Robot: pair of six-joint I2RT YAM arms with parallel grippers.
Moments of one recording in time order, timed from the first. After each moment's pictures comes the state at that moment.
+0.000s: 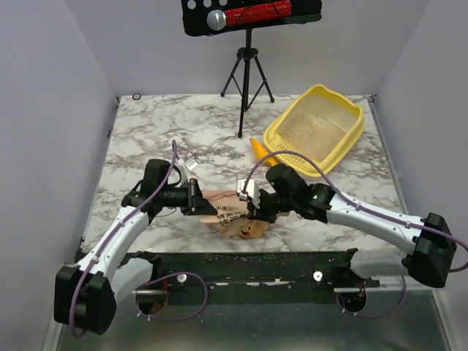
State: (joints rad) left arm -0.25 0.98 0.59 -0.41 0.97 -0.55; right arm 0.94 1.25 0.89 -0.39 -0.40 -0.39
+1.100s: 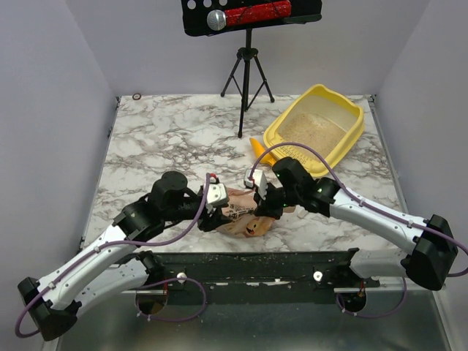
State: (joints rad) left arm -0.77 0.73 0.77 -0.46 0.54 0.16; right arm 0.84 1.25 0.92 -0.47 -0.41 -0.29
